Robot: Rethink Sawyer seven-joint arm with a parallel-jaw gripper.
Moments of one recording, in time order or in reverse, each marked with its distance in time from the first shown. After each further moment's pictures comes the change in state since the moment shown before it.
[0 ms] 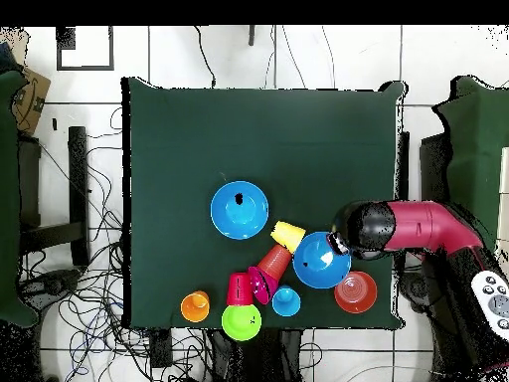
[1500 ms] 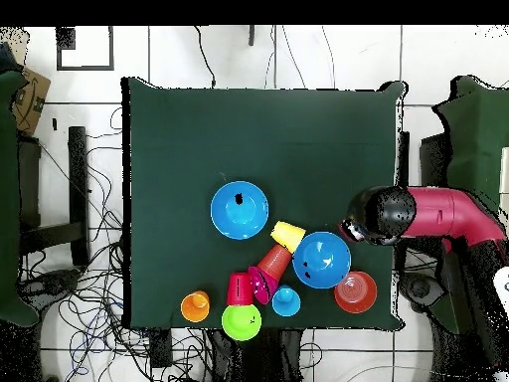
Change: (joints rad) arm -0.063 0.003 0.095 -0.068 -0.002 0.048 -0.157
